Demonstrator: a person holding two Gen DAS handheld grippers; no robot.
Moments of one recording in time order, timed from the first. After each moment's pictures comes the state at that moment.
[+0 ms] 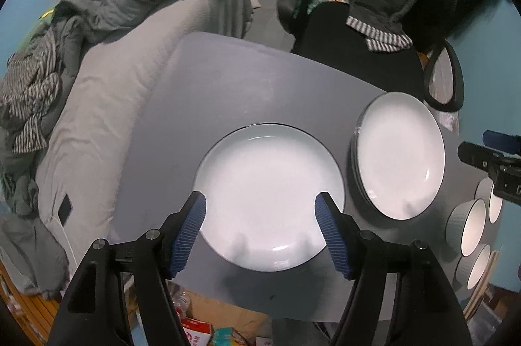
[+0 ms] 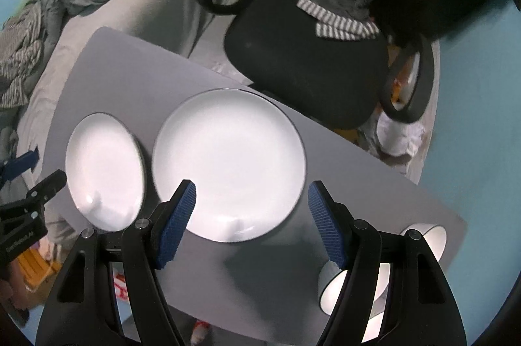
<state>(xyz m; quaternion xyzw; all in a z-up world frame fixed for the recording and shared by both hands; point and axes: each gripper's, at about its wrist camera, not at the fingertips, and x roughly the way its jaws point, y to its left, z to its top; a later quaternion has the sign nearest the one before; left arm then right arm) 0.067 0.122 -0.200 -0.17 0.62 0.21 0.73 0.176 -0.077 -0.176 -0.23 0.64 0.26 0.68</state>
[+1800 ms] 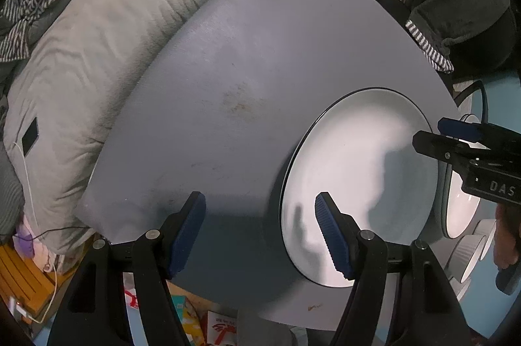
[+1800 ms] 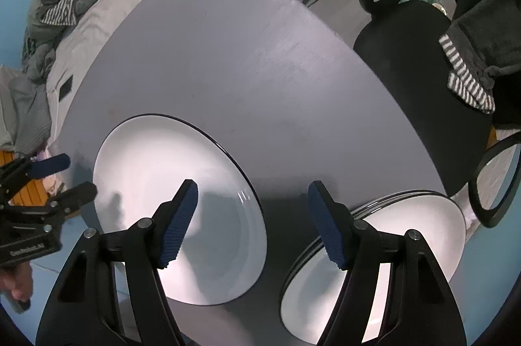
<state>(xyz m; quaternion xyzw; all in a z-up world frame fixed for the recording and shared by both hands) 0.002 0.213 -0.302 -0.32 0.64 0.23 0.66 0.126 0.074 -0.280 -0.29 0.66 0.41 0.56</state>
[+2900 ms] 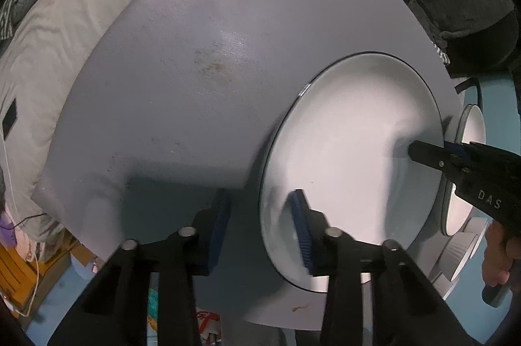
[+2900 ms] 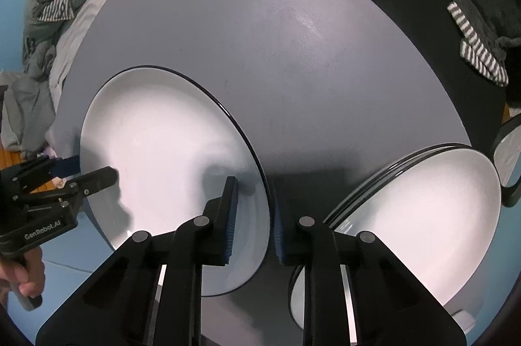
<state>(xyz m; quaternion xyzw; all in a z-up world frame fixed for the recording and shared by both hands) -0.003 0.207 -0.326 -0.37 0.65 0.20 0.63 0.118 0.058 -0.304 -0.28 0.69 0.39 0.54</state>
